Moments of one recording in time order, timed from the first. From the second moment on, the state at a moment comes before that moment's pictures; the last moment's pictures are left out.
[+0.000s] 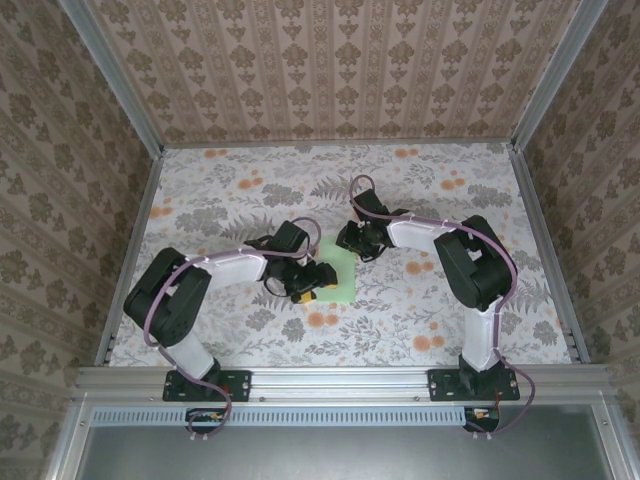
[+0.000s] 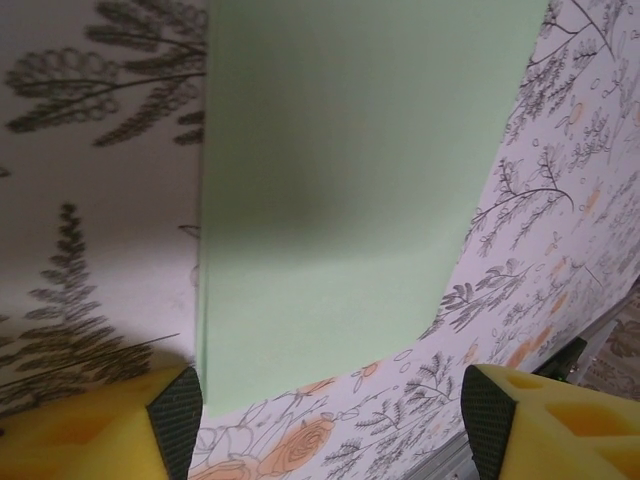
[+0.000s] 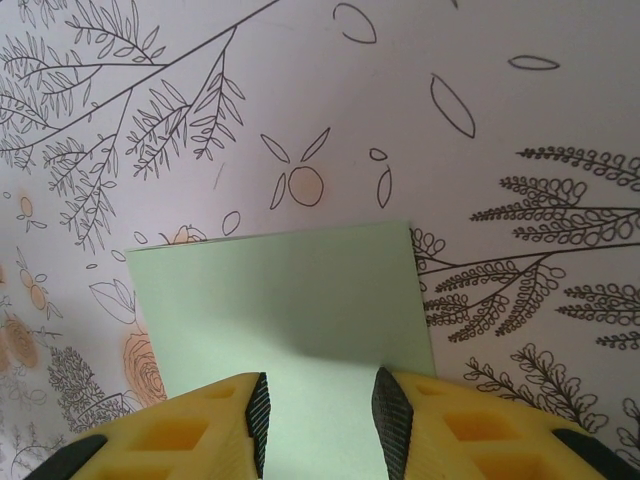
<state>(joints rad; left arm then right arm) -0.70 1.67 0.85 -0.32 0.57 -0.89 0.50 1.97 1.21 -0.30 -0.19 0.89</state>
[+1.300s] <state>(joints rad) -0.71 1.68 0.89 -0.41 0.49 -0.88 0.50 1.97 1.20 -0.29 -0.20 0.89</state>
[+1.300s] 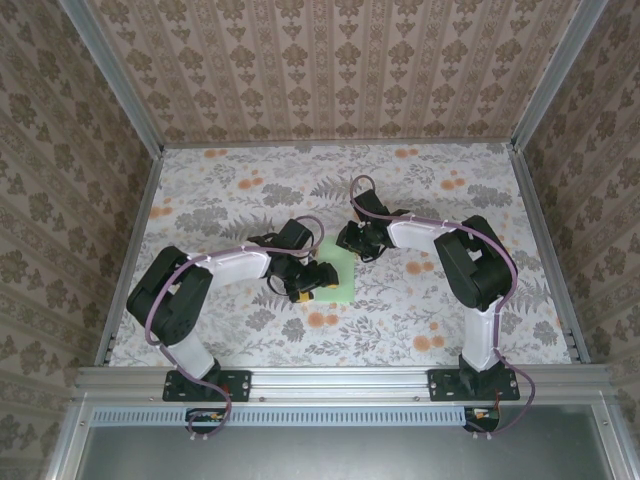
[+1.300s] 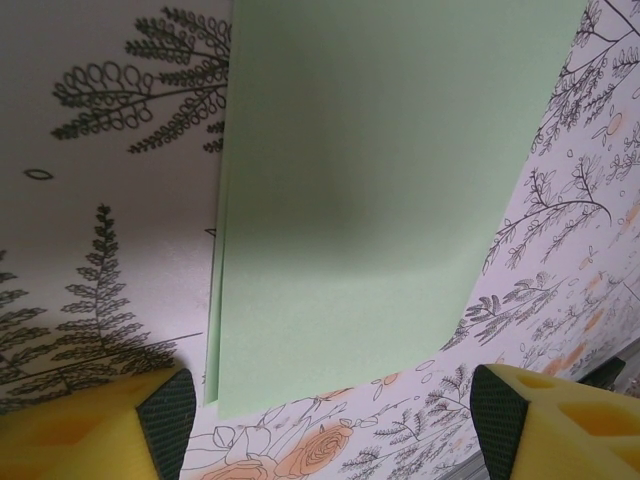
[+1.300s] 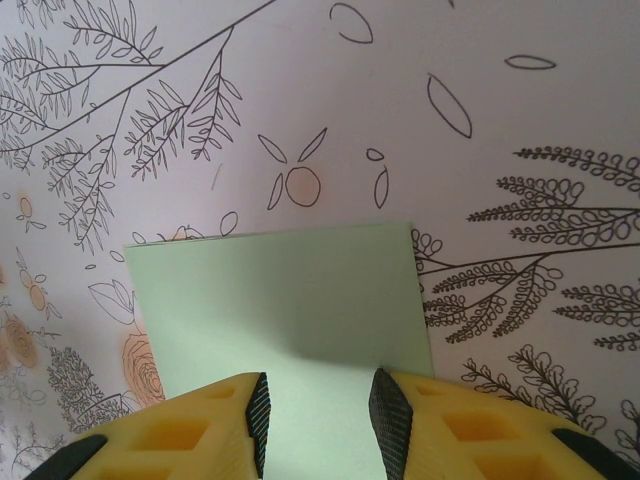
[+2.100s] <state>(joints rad) -0.73 1.68 0.89 -0.38 0.51 -0.86 0.50 1.97 1.19 -0.28 -0.20 0.90</state>
